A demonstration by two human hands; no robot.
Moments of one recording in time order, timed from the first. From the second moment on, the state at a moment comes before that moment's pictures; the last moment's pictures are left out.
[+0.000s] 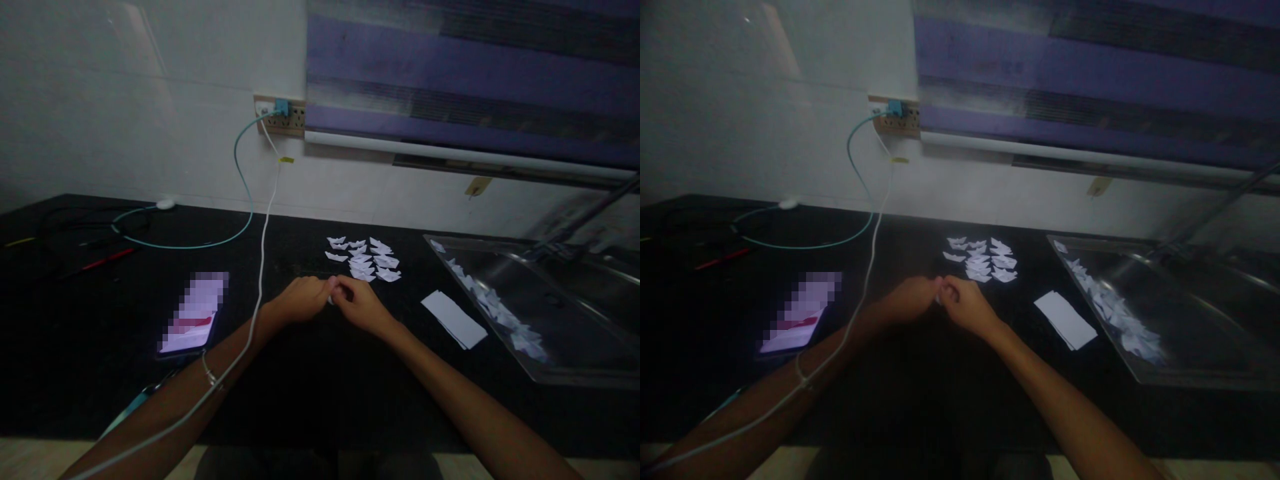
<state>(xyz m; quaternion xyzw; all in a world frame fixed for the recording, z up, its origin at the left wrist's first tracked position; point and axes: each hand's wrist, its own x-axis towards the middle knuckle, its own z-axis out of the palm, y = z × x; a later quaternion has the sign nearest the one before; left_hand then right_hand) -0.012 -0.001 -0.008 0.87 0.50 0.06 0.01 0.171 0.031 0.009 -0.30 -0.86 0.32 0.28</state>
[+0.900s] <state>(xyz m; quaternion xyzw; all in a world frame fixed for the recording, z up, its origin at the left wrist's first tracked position) -0.005 0.003 -0.001 0.73 0.50 0.27 0.39 0.167 0.027 0.011 -0.34 -0.90 0.11 0.26</state>
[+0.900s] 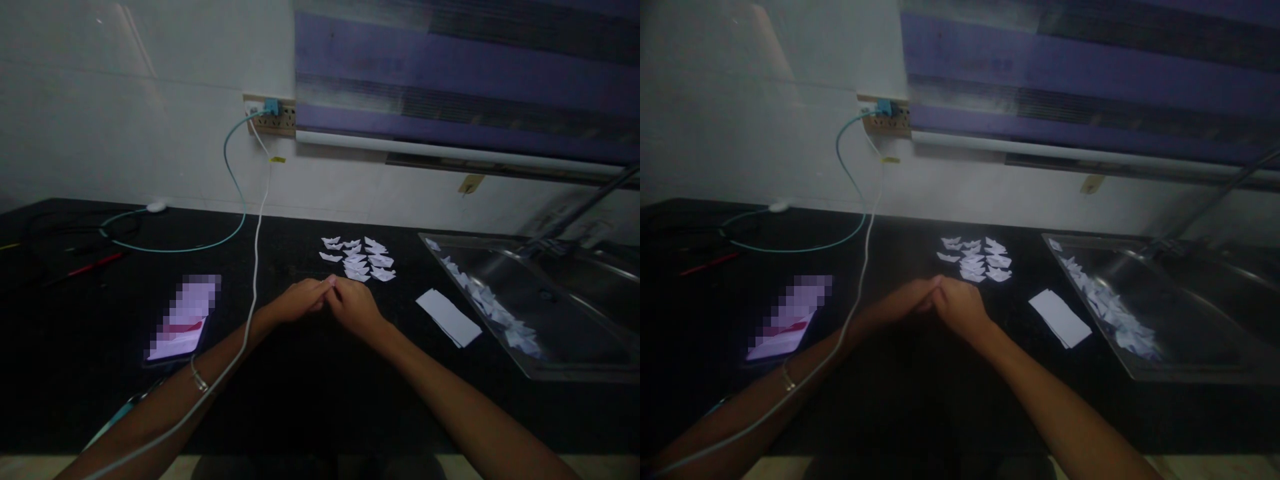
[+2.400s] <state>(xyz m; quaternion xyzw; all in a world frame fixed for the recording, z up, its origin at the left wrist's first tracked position) -0.011 0.004 -0.004 0.70 0.48 0.37 0.39 0.169 0.039 -0.006 -0.34 -0.64 0.51 0.46</state>
